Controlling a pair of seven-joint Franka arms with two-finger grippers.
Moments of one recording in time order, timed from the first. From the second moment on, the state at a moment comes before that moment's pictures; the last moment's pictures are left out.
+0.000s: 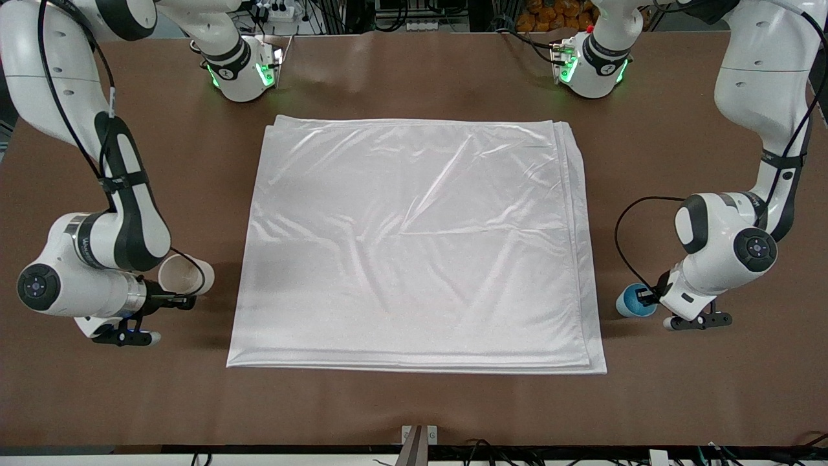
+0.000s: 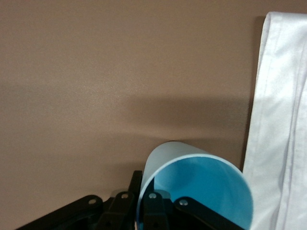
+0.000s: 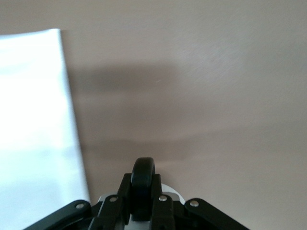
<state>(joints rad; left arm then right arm) 0.09 0.63 -0.07 -1.74 0.05 2.45 -0.08 -0.09 0.70 0.06 -1.46 0.00 2.04 0.05</state>
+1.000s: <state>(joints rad) 0.08 0.45 -0.16 -1.72 0.05 2.32 0.03 0.21 0.62 0.19 -1.46 0.00 2.03 0.96</state>
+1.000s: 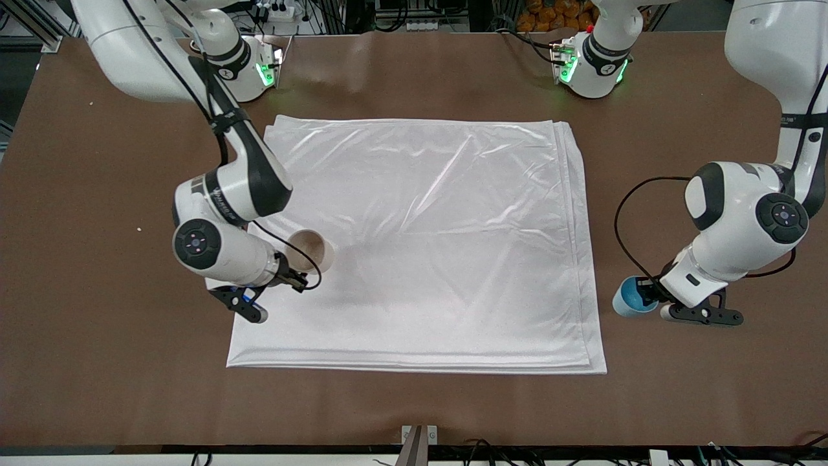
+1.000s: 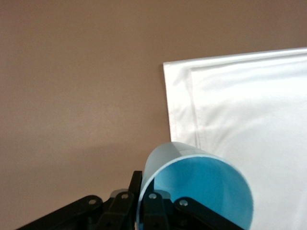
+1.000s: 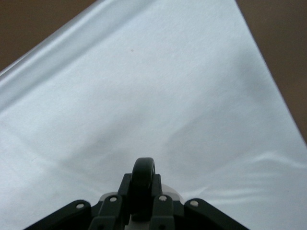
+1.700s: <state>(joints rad) 0.08 0.30 -0.24 -1.65 0.05 2.03 -0.02 0.50 0.69 0.18 -1.46 -0.09 2.16 1.53</state>
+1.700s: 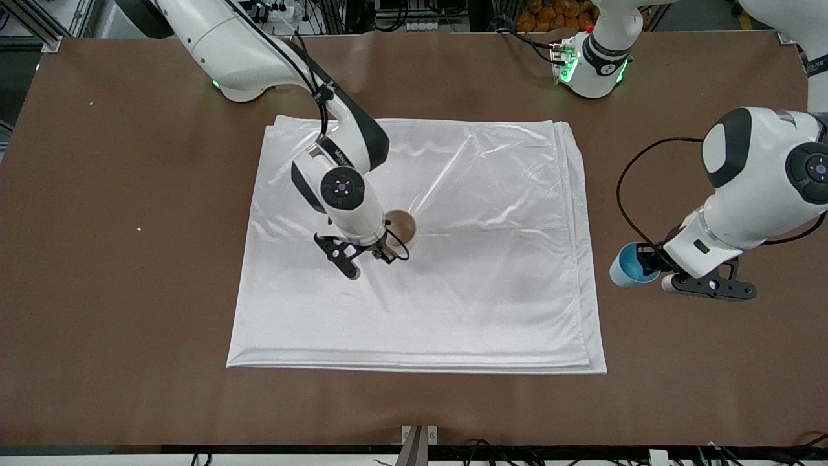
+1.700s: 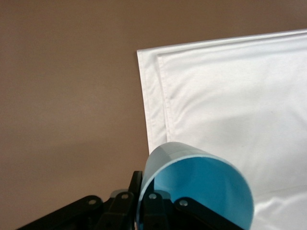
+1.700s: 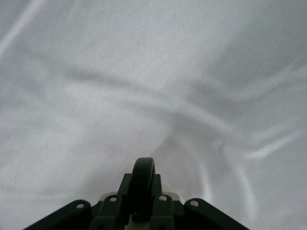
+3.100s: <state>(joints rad) -0.19 0.31 -0.41 -1.62 0.05 2.00 -0.73 0.42 0.77 0.18 -1.42 -0.17 2.19 1.50</state>
